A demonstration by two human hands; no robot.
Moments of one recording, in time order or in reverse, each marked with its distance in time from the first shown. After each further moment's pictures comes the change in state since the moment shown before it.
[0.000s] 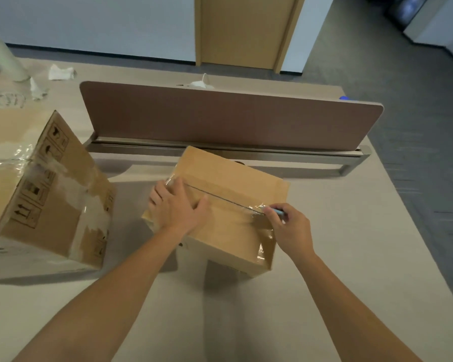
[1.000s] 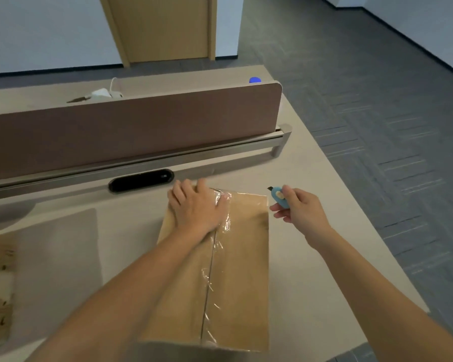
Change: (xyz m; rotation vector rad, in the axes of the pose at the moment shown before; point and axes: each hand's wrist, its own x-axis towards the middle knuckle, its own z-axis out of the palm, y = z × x) left_hand -0.035 0.232 0.053 -0.018 -0.206 0.374; right_hand 0.043 0.071 -0.174 0.336 0.059 0.338
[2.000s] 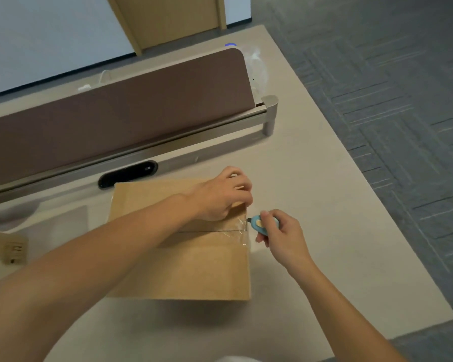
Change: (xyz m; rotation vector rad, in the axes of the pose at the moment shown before) left_hand 0.024 0.108 0.005 0.165 -0.364 1.012; right_hand 0.016 0.104 -0.034 0.135 -0.146 0.007
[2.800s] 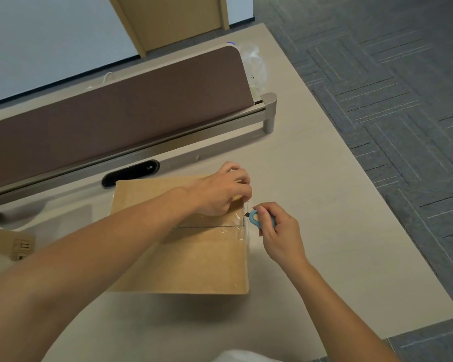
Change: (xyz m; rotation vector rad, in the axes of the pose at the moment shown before) left_hand 0.006 0.005 -0.009 -0.050 -0.095 -0.082; right_hand 0.005 0.017 0.003 -0.161 0.079 -0.311
